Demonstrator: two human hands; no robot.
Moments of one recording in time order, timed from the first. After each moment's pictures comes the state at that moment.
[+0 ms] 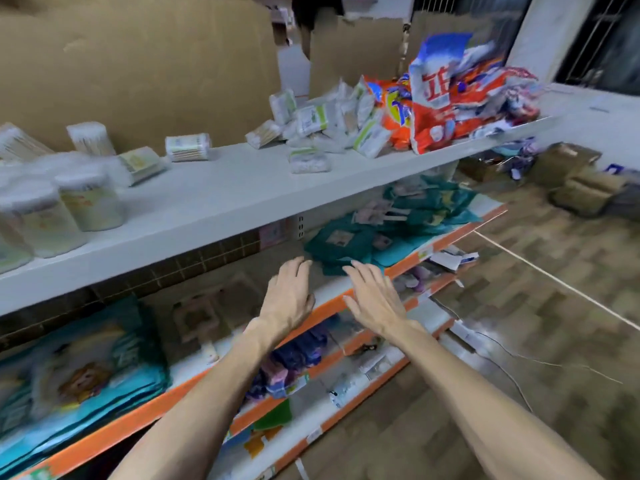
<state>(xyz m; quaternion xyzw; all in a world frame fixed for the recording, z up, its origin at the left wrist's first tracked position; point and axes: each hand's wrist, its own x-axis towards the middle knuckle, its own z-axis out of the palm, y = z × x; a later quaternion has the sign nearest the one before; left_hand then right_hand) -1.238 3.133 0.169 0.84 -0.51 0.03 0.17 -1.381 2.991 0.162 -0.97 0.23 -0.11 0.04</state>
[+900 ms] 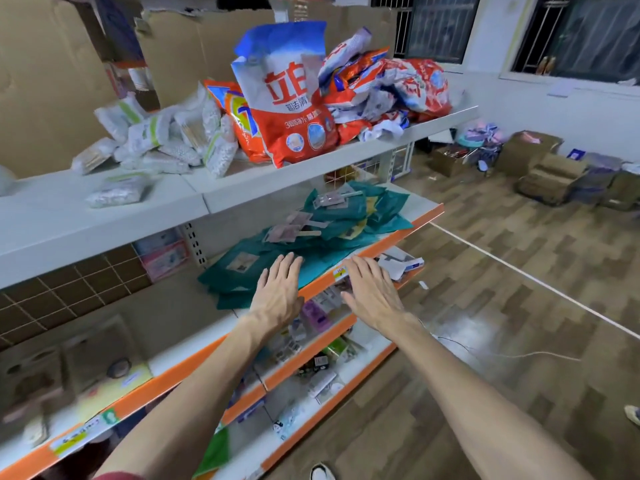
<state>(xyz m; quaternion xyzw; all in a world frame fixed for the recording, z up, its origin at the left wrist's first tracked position) -1.346 2.859 0.152 0.85 -0.52 0.02 0.10 -1.504 2.720 0.151 -0.95 0.28 -0.11 0.01</state>
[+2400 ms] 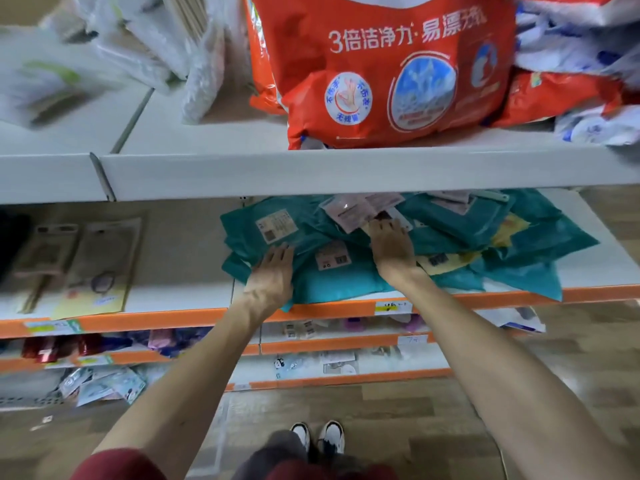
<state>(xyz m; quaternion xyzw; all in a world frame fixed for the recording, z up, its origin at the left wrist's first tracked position) -1.228 2.760 0.040 0.97 -0.20 -0.11 0.10 -1.242 2.516 0.053 -1.00 0.09 0.00 -0.01</state>
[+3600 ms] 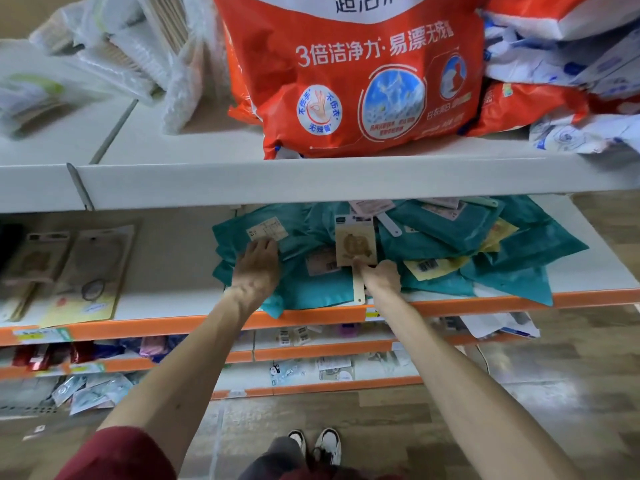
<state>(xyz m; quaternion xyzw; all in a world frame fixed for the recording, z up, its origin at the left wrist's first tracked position) -1.203 2.752 0.045 0.98 -0.15 -0.04 0.12 -1.264 2.527 0.021 -0.76 0.44 0.05 0.47</state>
